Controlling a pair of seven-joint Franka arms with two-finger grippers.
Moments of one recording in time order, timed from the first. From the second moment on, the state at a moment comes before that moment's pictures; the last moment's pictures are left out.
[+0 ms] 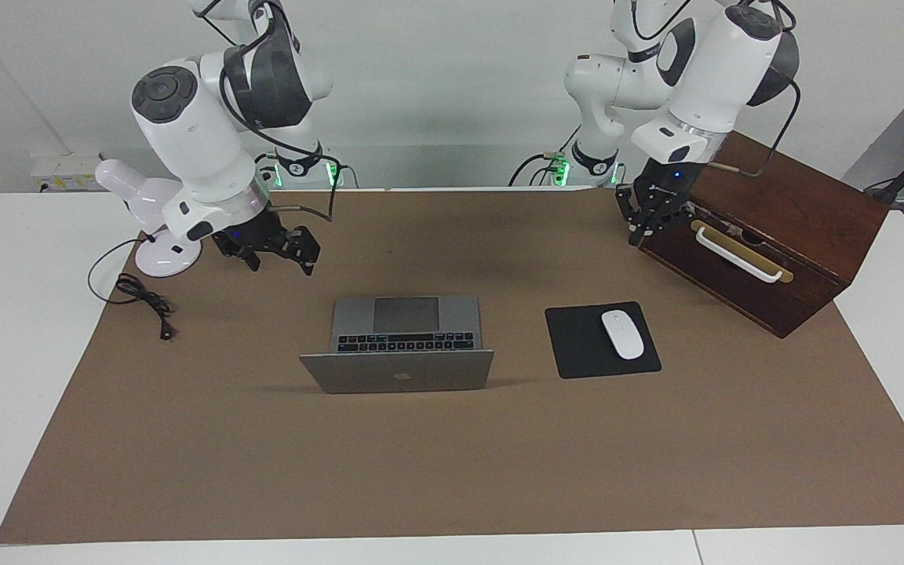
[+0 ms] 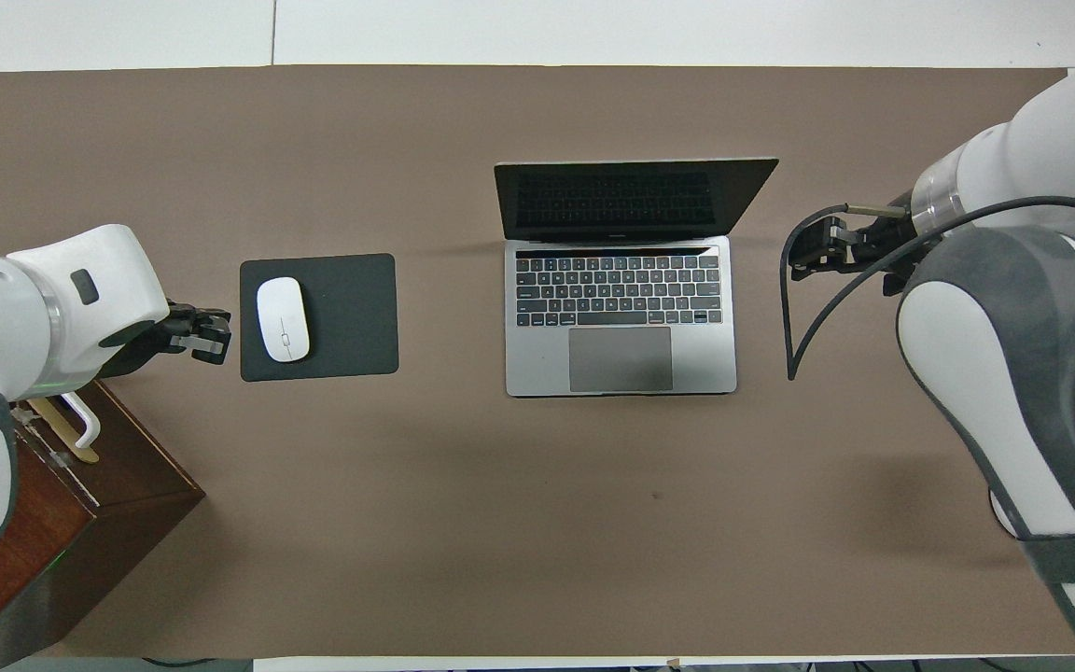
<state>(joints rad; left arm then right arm) -0.35 -0.22 0.11 -2.03 -0.08 2.00 0.20 0.14 0.10 0.00 -1.68 0.10 1.75 0.28</state>
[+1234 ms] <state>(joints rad) -0.09 -0.22 0.11 -1.98 -0.07 1.90 0.16 0.03 0.02 0.04 -1.68 0.00 1.63 0.09</state>
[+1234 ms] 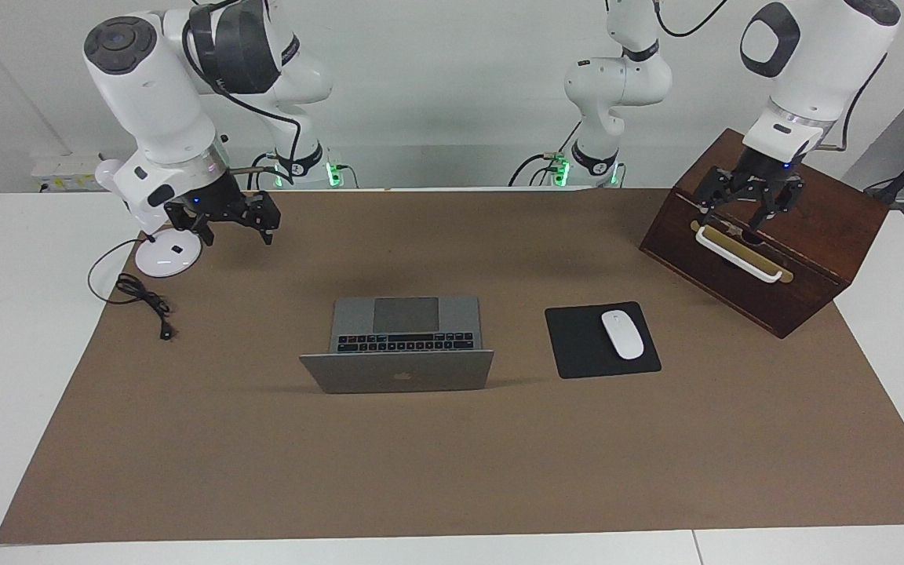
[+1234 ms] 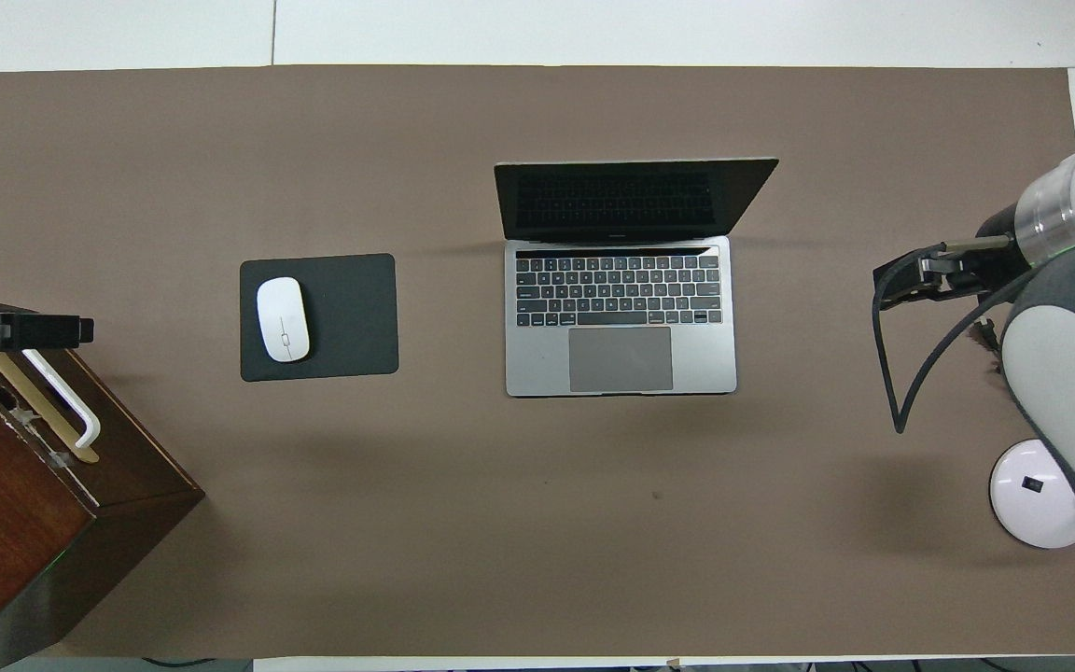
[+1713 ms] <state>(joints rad) -0.08 -0.22 0.12 -1.96 -0.07 1.90 0.14 0.01 0.02 0.04 -1.68 0.00 1.63 0.09</state>
